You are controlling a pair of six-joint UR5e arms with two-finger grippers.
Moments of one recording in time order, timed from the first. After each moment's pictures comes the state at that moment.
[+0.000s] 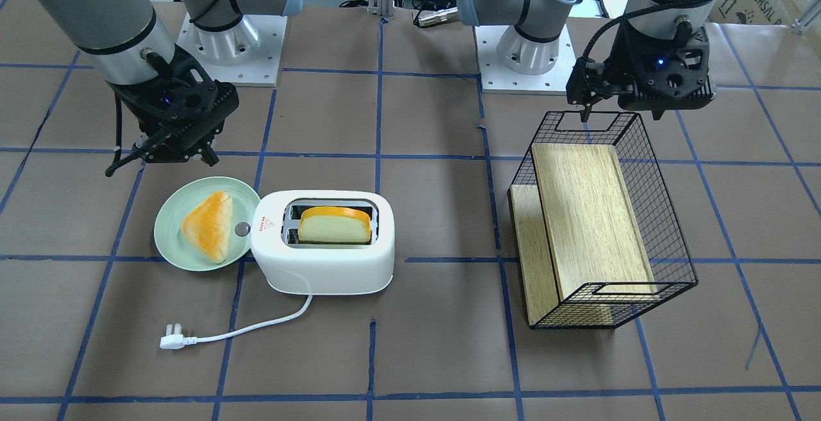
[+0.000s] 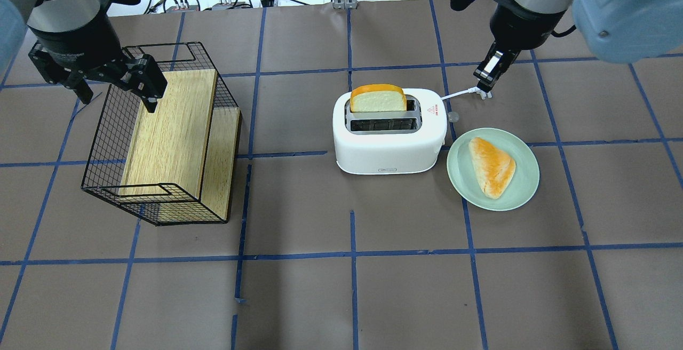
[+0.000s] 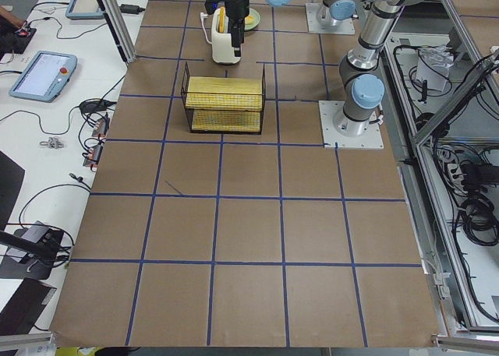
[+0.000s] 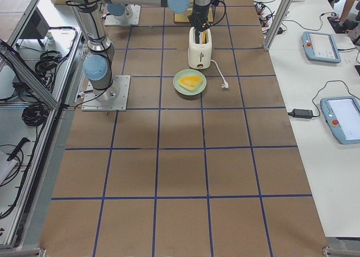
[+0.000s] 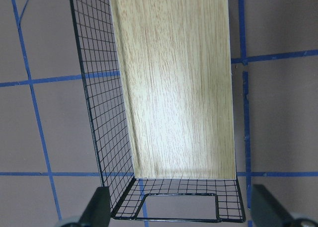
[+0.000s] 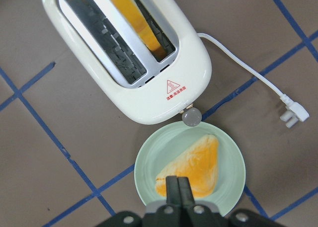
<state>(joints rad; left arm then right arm) -1.51 -1.56 -1.55 -1.64 1.78 0.15 1.58 -1.49 1.57 -1.64 -1.51 -0.98</state>
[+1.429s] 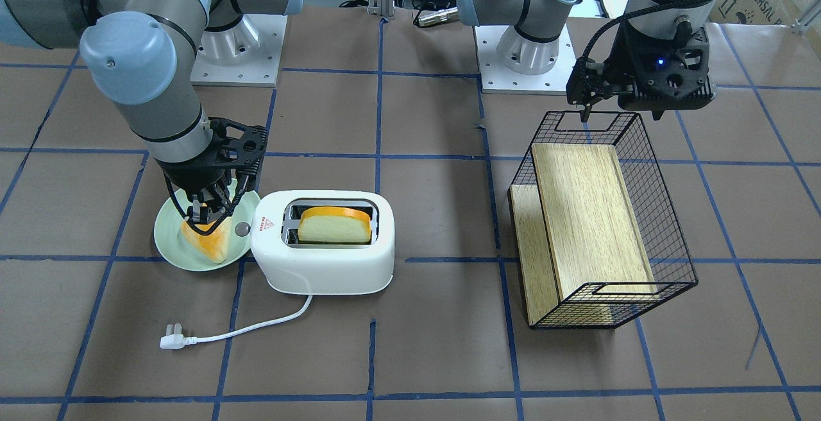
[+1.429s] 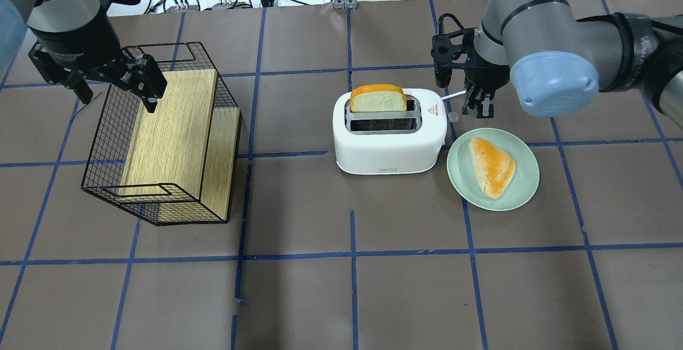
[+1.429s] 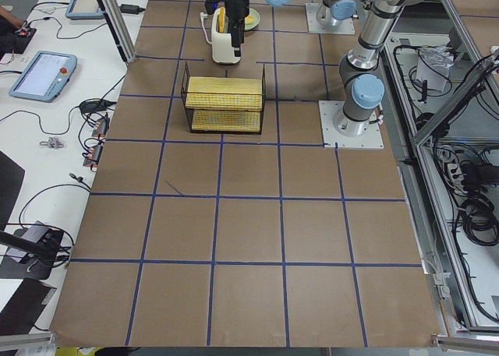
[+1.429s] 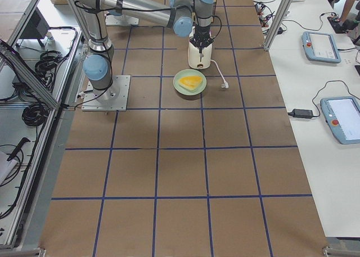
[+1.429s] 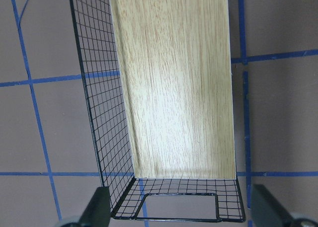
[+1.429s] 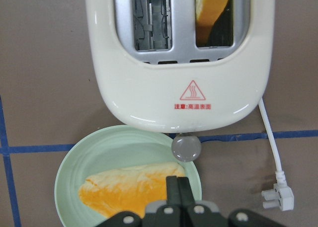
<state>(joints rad) -1.51 -1.56 -1.55 -1.64 1.78 0.15 1.60 -1.39 1.75 -1.96 -1.57 -1.50</state>
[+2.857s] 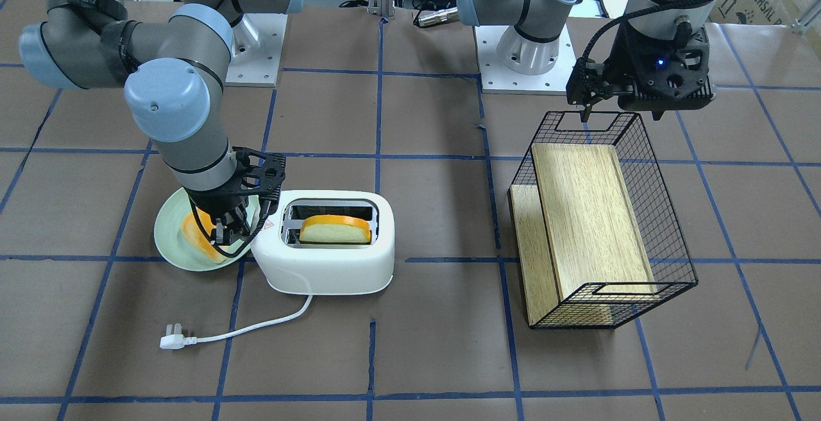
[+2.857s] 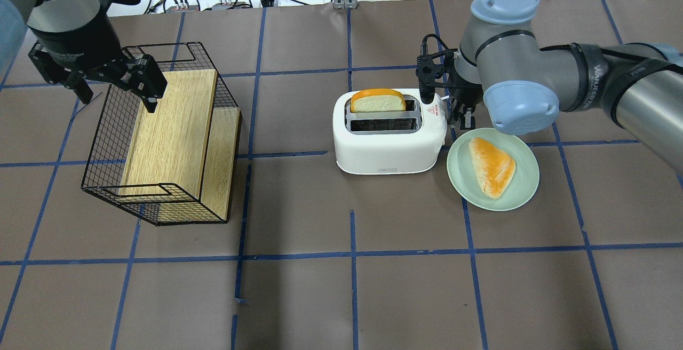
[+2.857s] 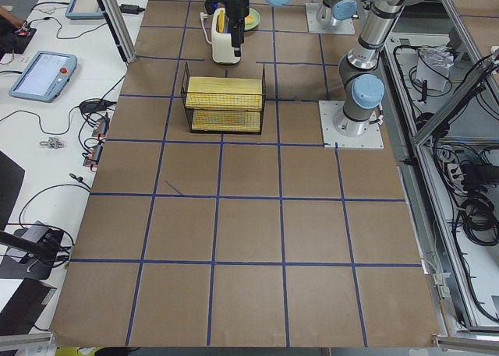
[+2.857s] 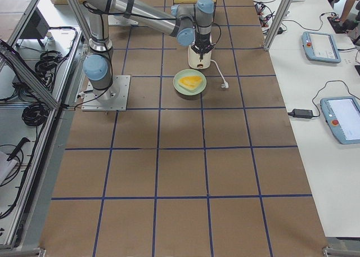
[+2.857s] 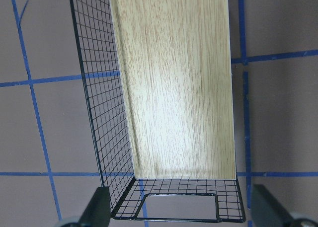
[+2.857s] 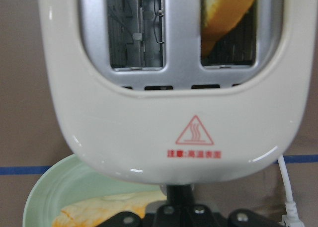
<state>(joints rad) -1.51 -1.56 -1.55 -1.64 1.78 0.15 1.62 -1.32 1.82 -2.11 -1.58 -1.50</state>
